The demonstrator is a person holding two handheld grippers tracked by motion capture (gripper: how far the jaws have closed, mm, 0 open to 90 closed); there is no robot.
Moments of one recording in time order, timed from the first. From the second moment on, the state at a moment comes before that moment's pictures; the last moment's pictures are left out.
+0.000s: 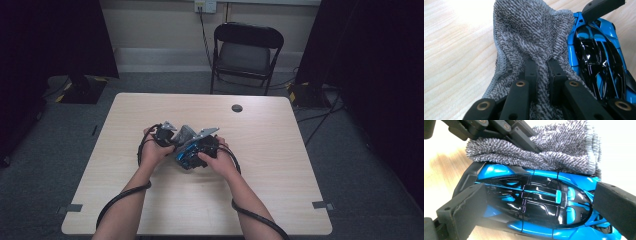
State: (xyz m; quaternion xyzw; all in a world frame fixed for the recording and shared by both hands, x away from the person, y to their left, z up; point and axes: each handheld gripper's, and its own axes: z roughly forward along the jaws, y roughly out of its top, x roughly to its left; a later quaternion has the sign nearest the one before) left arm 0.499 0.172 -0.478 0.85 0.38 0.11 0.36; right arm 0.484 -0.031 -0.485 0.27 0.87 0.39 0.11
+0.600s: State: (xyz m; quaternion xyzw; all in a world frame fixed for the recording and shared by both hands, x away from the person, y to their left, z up) left arm 0.482 0.192 -0.477 0.85 0.38 0.10 0.35; right arm 0.484 -0.030 -0.484 0.28 0.87 0.39 0.11
